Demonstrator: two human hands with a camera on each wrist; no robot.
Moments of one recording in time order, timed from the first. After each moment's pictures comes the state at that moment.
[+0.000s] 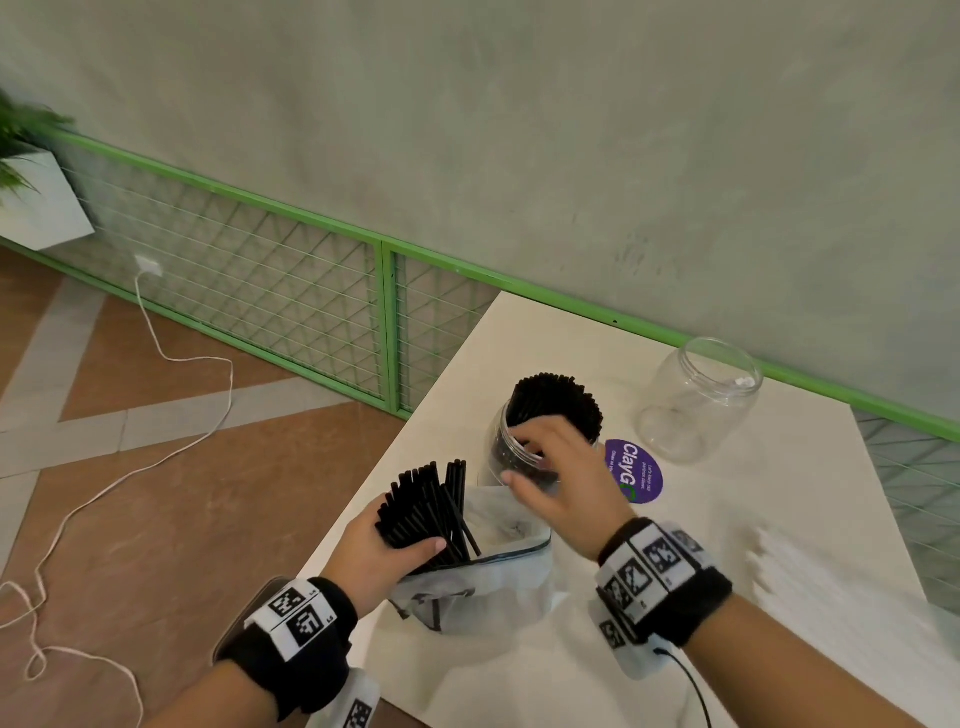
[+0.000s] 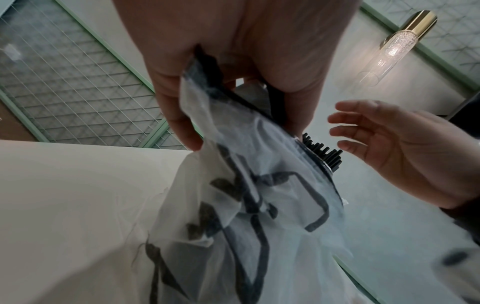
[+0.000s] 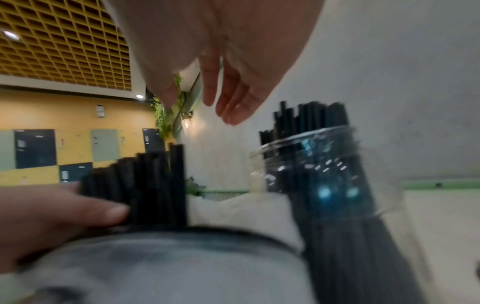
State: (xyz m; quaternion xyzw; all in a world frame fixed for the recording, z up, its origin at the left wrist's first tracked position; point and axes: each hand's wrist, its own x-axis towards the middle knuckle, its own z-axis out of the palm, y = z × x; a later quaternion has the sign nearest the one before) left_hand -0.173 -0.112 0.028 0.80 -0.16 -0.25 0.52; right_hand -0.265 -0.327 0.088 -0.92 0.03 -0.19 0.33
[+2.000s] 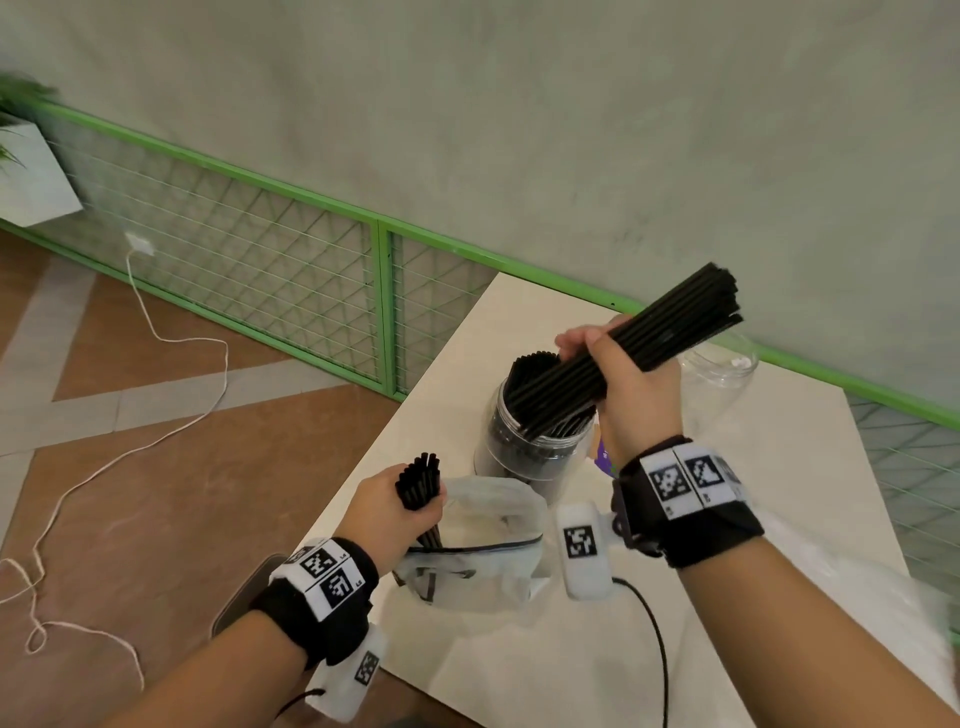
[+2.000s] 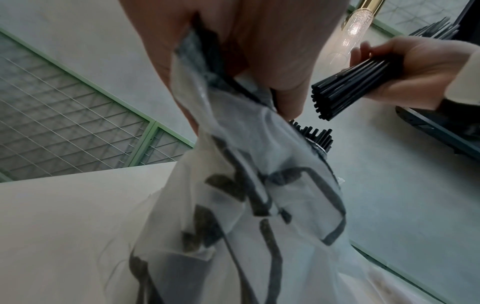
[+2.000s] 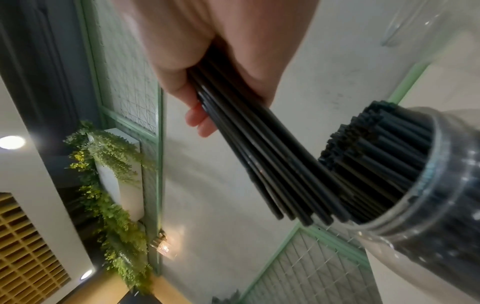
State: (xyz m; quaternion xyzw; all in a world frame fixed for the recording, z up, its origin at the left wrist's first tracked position) left_hand -0.175 -0.130 0.035 0.82 -0.21 -0.16 0.50; right_hand -0.251 -0.330 0.166 -0.61 0.18 -0.37 0.67
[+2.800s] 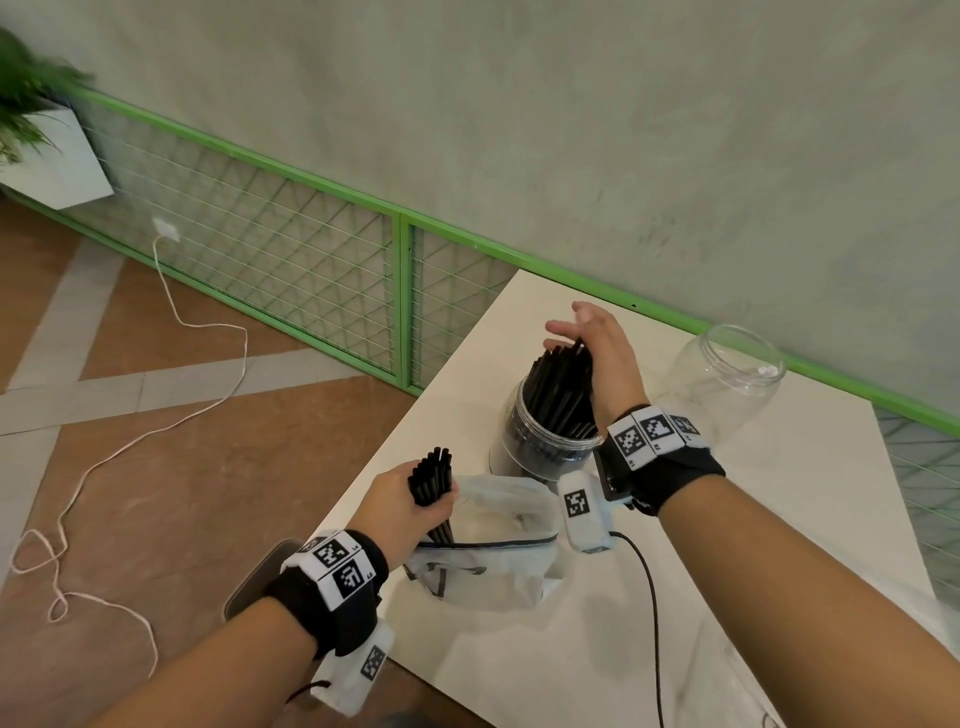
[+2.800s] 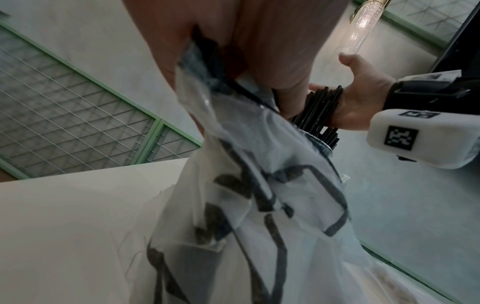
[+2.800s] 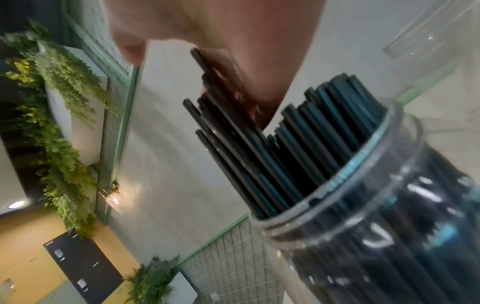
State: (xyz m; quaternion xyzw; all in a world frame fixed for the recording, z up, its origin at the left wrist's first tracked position) left_hand -0.172 -0.125 0.029 0.79 -0.20 -0.21 0.54; right_hand -0.196 -0.357 0.126 -0.62 0.22 -0.25 0.71
